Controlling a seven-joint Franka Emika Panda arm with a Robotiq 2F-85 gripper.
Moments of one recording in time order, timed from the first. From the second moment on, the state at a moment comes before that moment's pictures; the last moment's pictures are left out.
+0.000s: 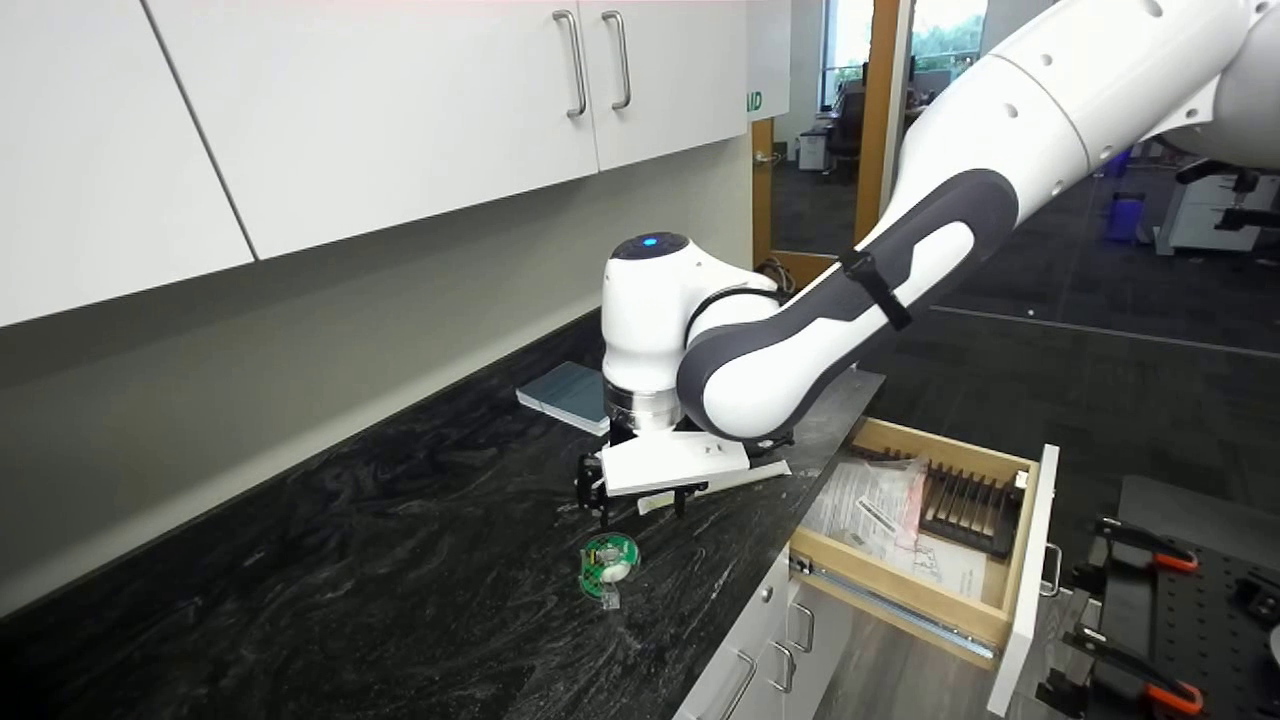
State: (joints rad) arm 0.40 0.60 0.09 -1.64 -0.12 2.38 1.16
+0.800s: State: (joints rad) arm 0.40 0.70 0.09 -1.54 -0.11 2.38 1.16
